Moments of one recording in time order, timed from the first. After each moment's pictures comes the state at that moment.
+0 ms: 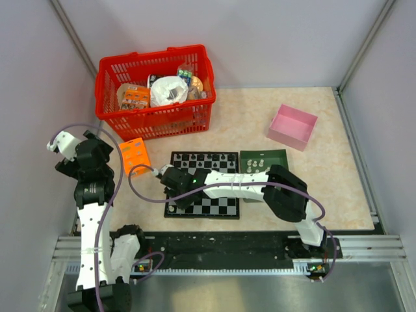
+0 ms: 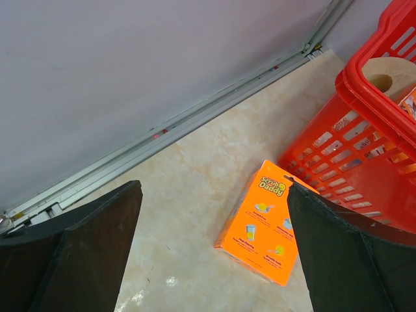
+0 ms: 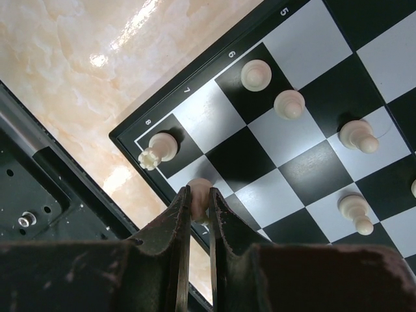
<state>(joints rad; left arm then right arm) 0.20 0.75 0.85 -0.45 -0.58 -0.48 1.25 2.07 1.59 -0.53 0.05 0.38</state>
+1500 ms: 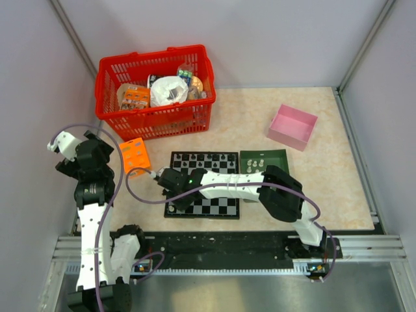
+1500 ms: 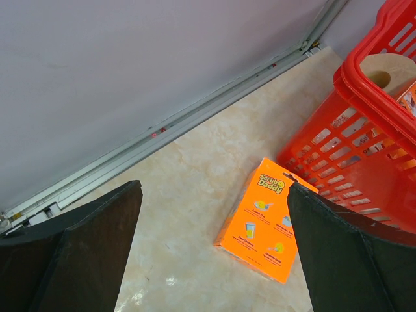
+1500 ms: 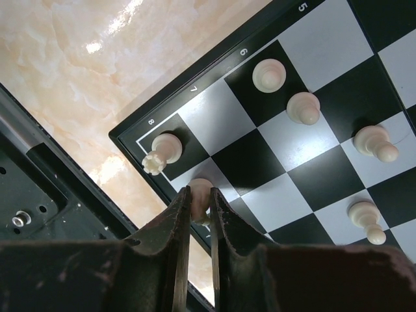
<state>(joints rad) 0.20 0.74 0.85 -0.45 -0.57 -0.47 1.26 2.11 1.65 -0.59 0.04 0.37</state>
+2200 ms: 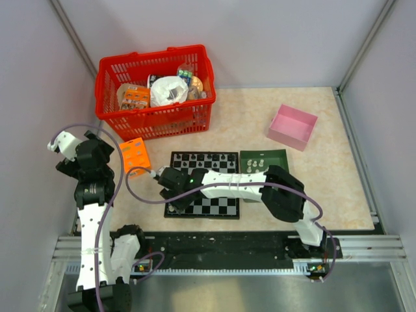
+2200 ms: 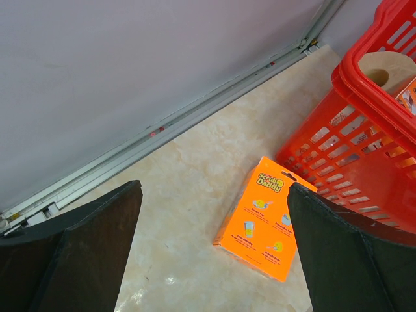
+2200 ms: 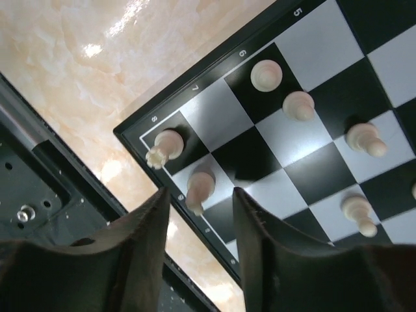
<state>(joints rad) 0.20 0.74 0.85 -0.45 -0.57 -0.47 1.26 2.11 1.65 -0.59 0.04 0.36</state>
